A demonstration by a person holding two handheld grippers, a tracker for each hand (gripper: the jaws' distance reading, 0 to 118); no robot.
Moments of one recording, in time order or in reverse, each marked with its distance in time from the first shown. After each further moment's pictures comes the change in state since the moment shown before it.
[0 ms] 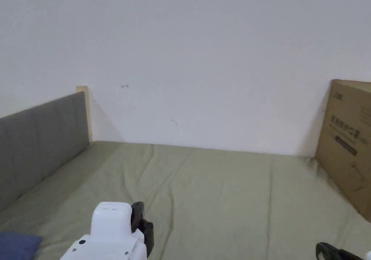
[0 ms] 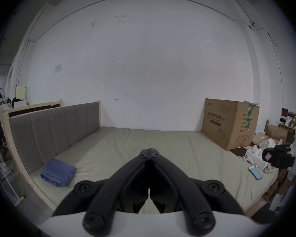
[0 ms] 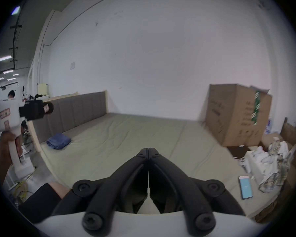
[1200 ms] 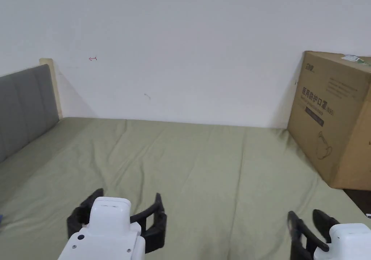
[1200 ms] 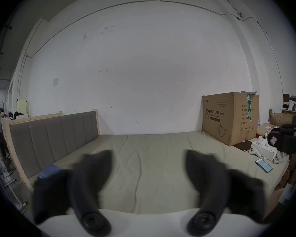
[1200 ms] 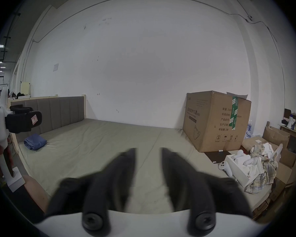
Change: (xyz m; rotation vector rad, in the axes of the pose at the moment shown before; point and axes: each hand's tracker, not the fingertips) left arm 0.068 -0.045 -0.029 0.055 0.026 -0.099; right arm 0.035 -0.039 -0.037 0.005 -0.157 0.019
